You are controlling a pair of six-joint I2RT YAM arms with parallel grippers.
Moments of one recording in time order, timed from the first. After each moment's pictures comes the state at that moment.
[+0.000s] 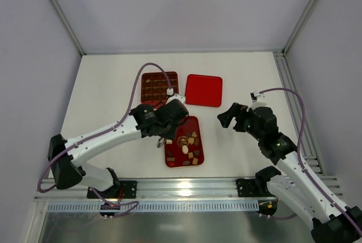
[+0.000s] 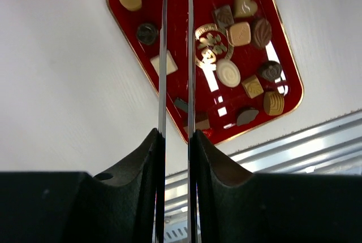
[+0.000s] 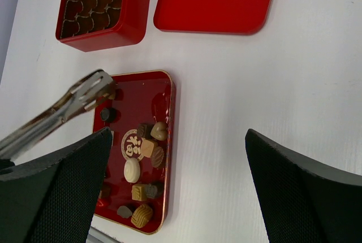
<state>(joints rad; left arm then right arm) -1.05 1.39 1.28 -1.00 -0.32 -0.59 0.41 0.68 0.54 -0.29 -0.02 0.58</state>
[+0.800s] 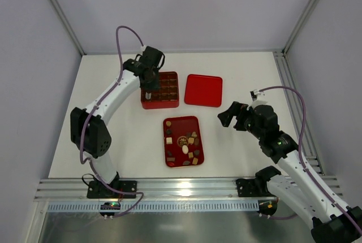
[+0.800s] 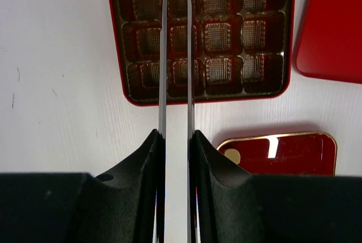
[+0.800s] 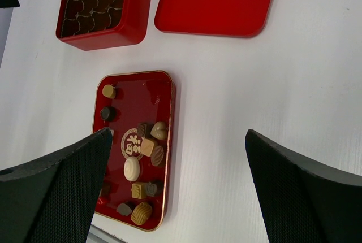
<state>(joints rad) -0.49 1.75 1.66 -0.91 -0.28 -0.37 0.41 0.70 0.58 -0.32 -0.03 0.55</state>
